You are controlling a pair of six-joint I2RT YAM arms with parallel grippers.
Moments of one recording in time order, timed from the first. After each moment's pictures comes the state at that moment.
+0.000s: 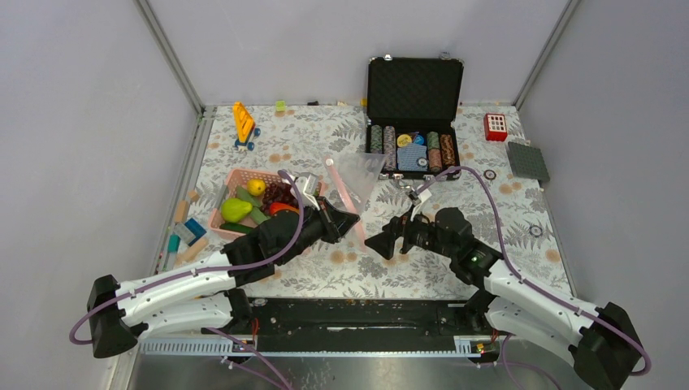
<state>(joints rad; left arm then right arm) -1.09 0.90 0.68 0.05 -0.27 -0.79 0.74 0.82 0.40 0.16 -0.30 0.51</state>
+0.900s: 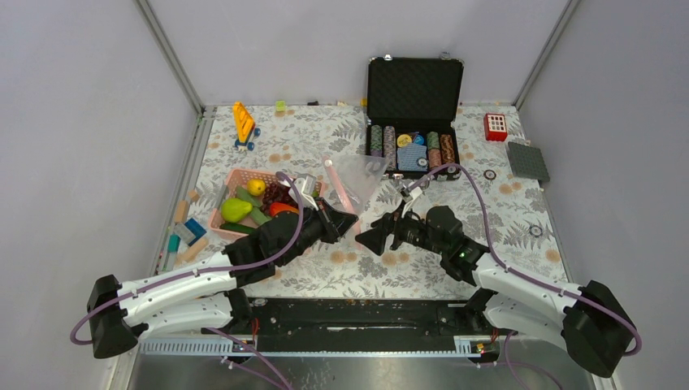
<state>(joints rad) -1.08 0.90 0.65 0.06 -0.29 -0.84 0.78 0.97 0.40 0.38 -0.30 0.55</state>
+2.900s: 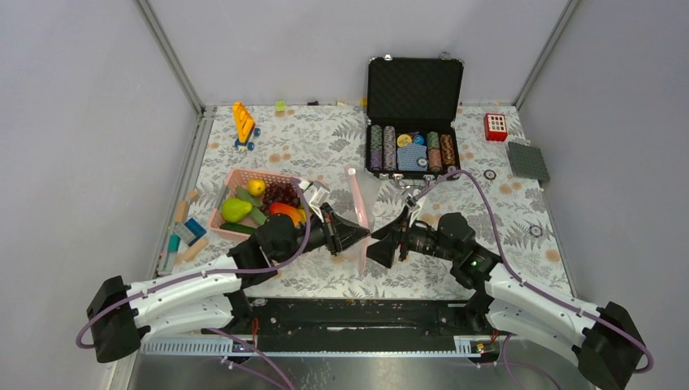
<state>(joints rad) -1.04 0.90 0.54 0.31 0.07 -0.66 0.79 0.83 0.37 0.33 -0.44 0.55</state>
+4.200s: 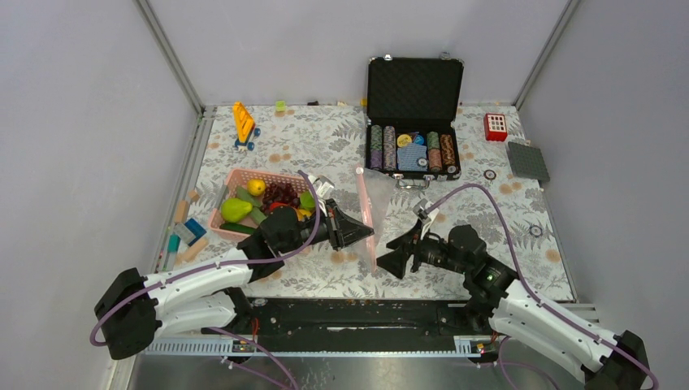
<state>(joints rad) -0.92 1.02 0.51 0.50 0.31 -0.71 0.79 0.58 0.30 0.05 -0.36 0.50</state>
